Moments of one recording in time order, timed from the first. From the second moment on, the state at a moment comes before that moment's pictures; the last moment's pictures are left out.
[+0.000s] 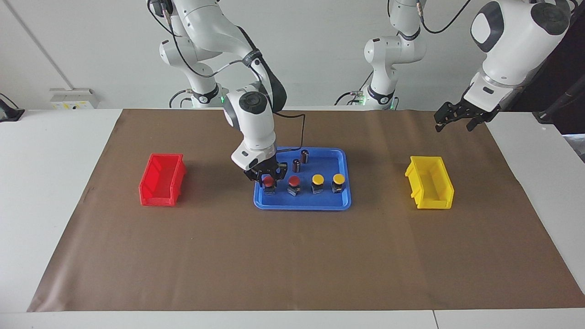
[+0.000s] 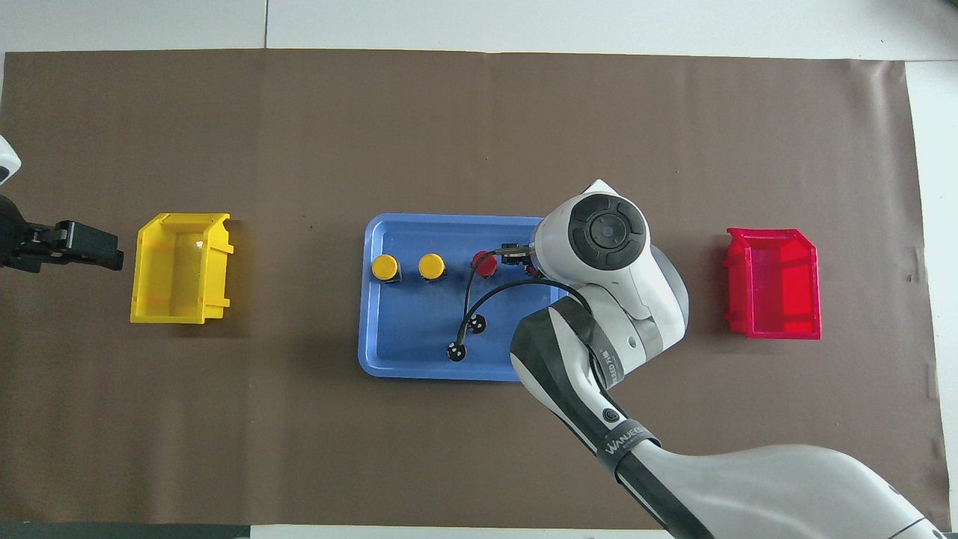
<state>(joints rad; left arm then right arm) -0.02 -0.08 -0.05 -1.76 -0.01 1.60 0.00 0.40 0.28 0.10 -1.94 -0.03 2.32 0.52</state>
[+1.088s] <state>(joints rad) -0.49 0.13 -0.08 -2.02 -0.01 2.19 -0.62 -0.12 -0.02 0.08 -1.87 -0.02 1.75 -0.18</state>
